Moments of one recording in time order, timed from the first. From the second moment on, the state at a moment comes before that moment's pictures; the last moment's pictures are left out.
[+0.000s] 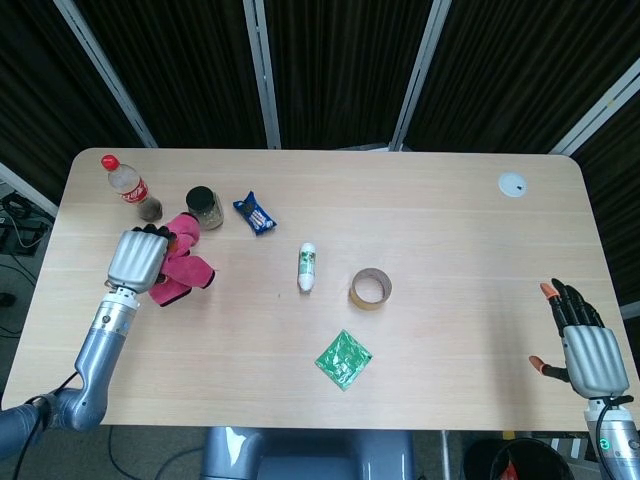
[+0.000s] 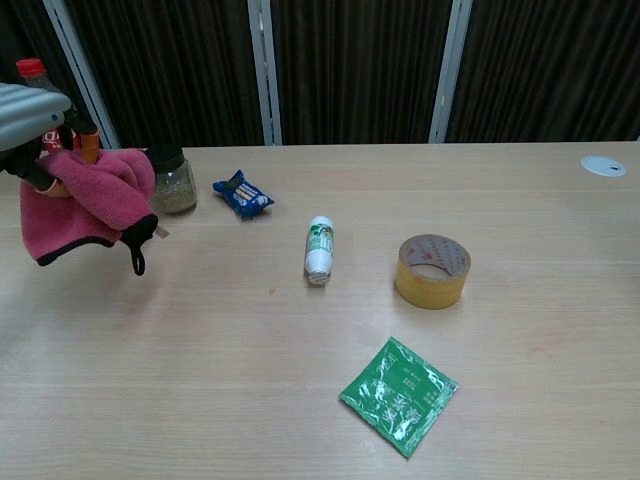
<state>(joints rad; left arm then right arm) -0.60 -1.43 -0.21 -1.47 1.10 1.10 0.57 0.11 -1.13 0.07 -1.62 -1.46 1.42 -0.03</state>
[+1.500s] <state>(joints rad) -0.13 -1.11 0.10 -1.71 1.43 1.60 0.27 0.10 -1.13 0.06 -1.61 -1.50 1.45 -0.07</state>
